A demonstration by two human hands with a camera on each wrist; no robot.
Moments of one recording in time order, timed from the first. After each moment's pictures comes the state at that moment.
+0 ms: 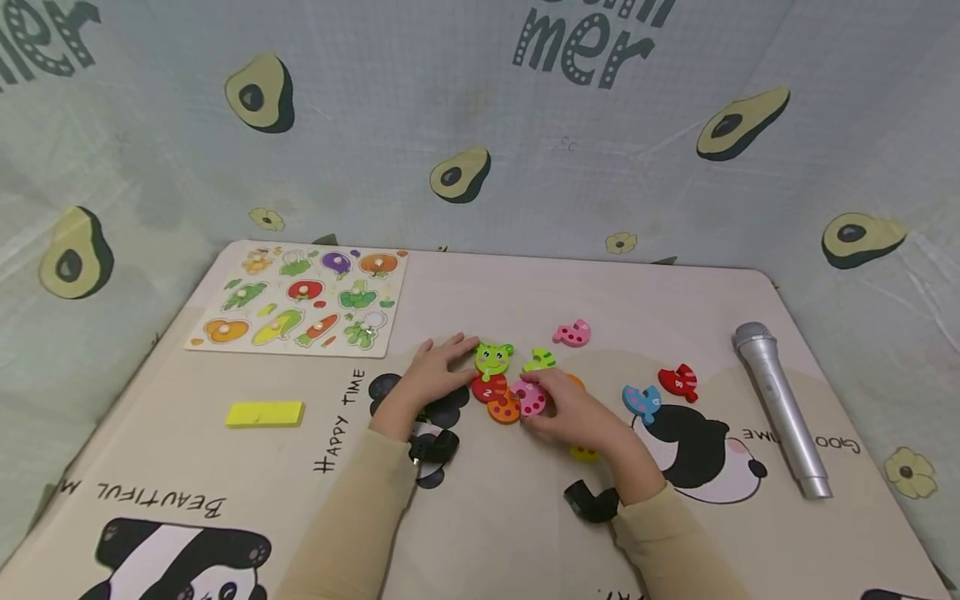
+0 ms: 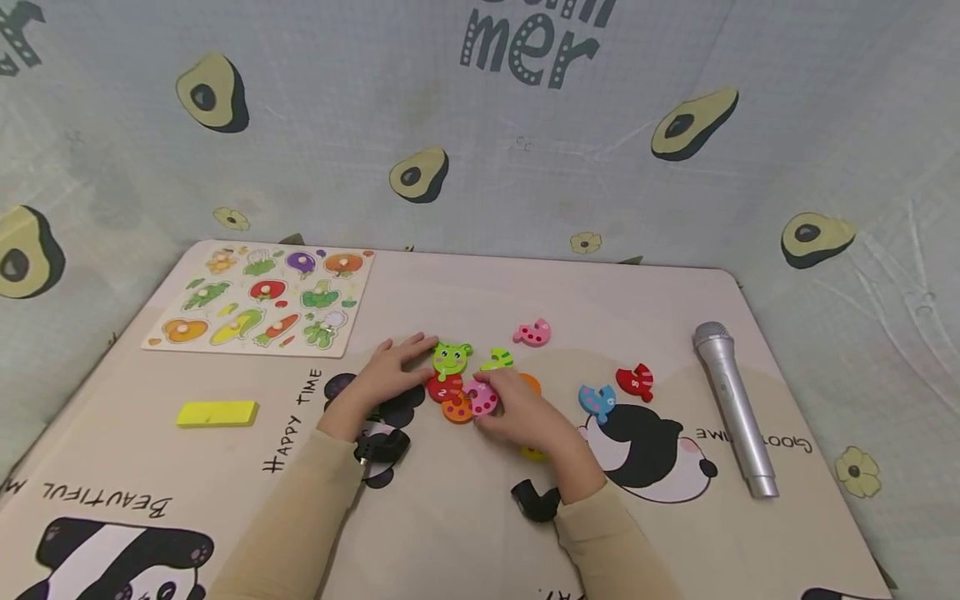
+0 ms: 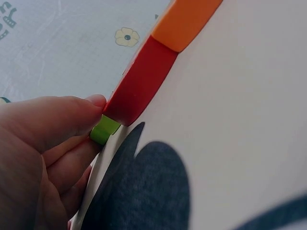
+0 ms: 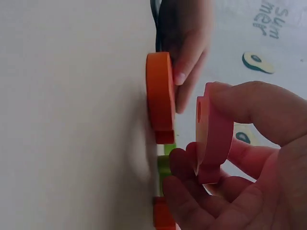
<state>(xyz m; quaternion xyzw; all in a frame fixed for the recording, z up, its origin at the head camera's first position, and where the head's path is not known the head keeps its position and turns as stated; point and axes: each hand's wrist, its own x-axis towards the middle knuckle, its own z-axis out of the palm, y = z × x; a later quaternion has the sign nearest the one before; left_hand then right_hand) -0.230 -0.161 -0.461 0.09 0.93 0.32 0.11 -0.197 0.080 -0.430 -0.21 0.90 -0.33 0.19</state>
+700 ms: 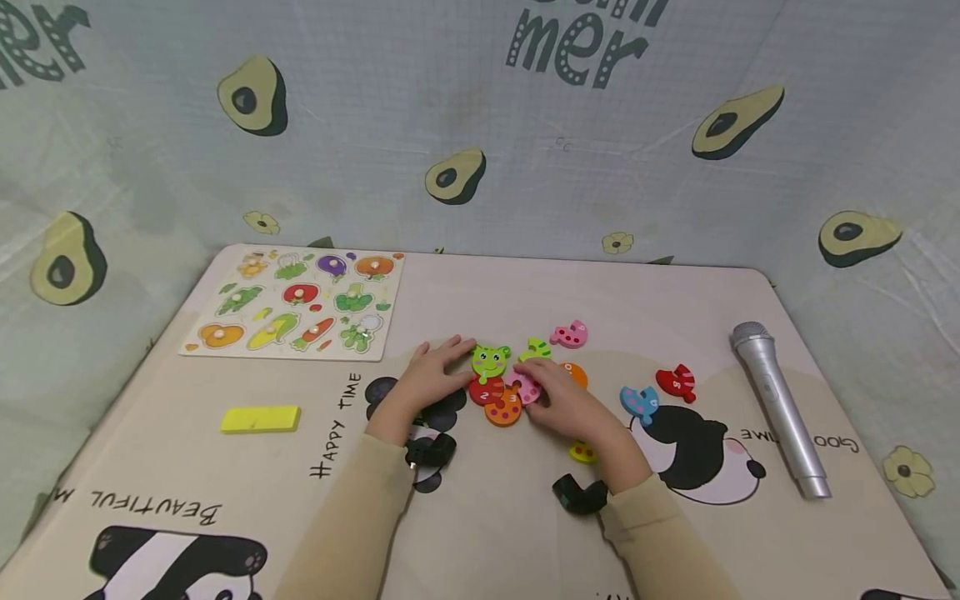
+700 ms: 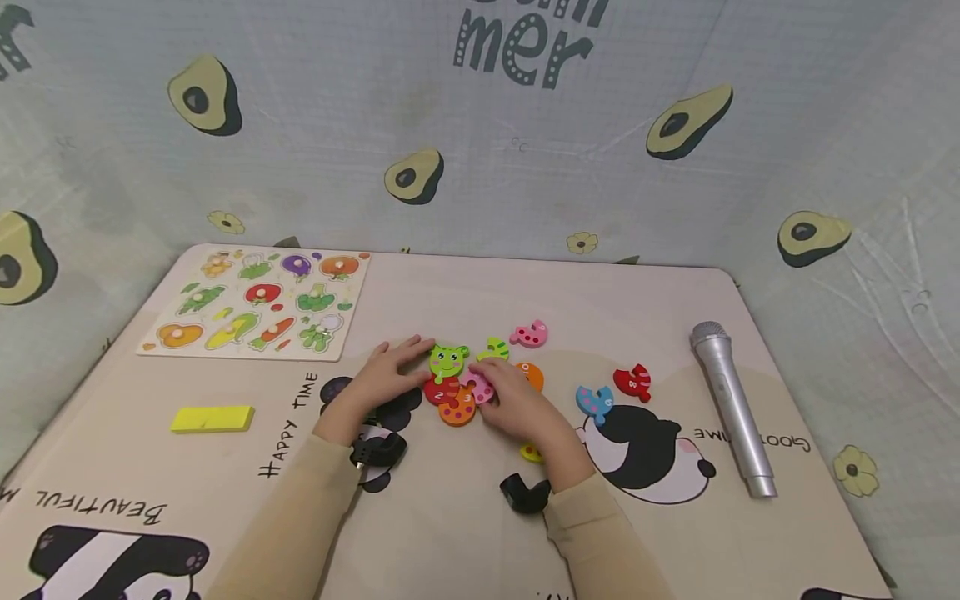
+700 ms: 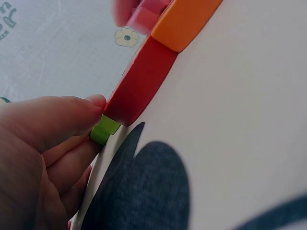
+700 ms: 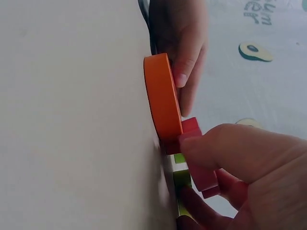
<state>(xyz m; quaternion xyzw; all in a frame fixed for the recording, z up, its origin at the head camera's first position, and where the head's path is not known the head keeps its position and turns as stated) -0.230 -0.163 -0.461 0.10 0.93 0.32 0.12 -0.214 0.074 -0.442 -0.23 0.91 -0.31 0.15</state>
